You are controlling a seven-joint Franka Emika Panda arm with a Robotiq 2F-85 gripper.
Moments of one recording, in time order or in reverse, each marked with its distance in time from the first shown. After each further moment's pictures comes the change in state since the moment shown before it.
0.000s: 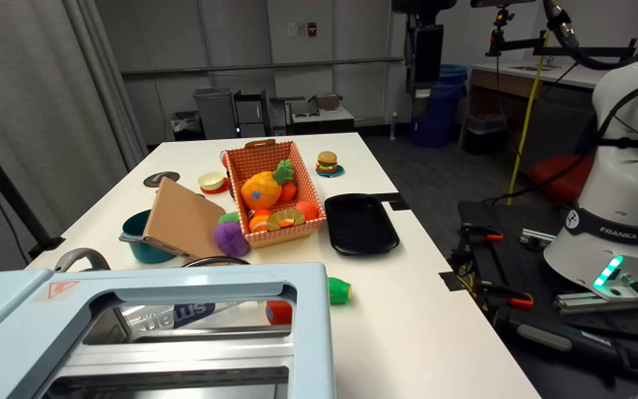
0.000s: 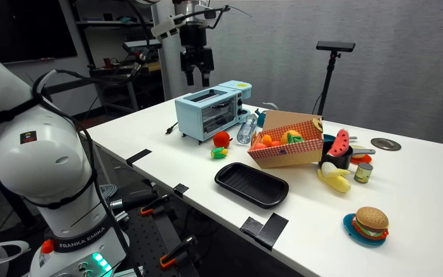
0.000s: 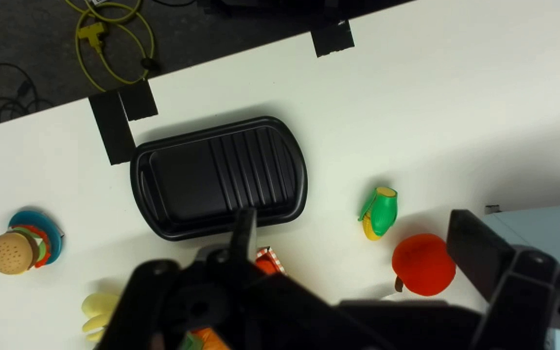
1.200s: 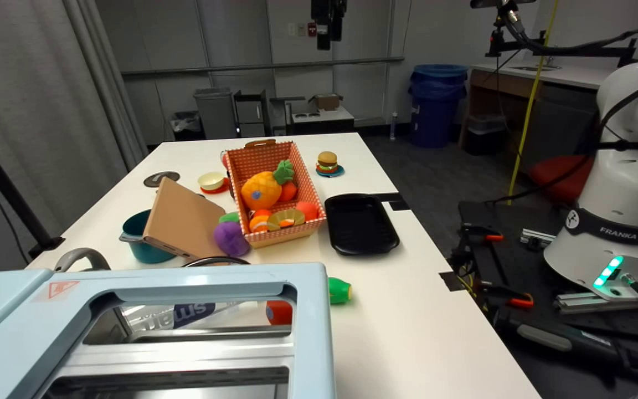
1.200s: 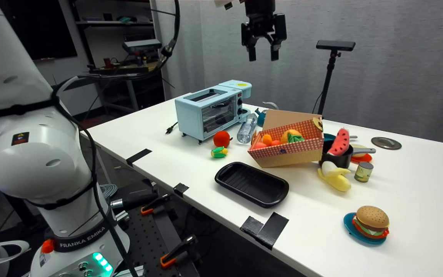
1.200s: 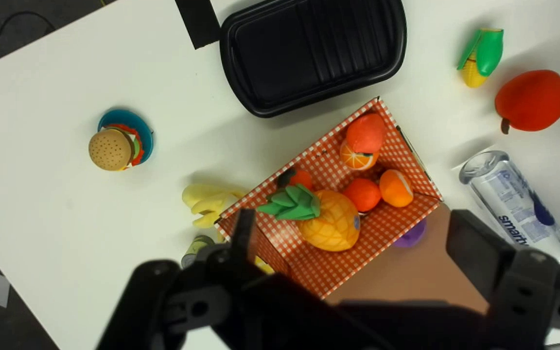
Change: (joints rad) arm -0.088 0.289 -0.199 0.421 -0.097 0.003 -0.147
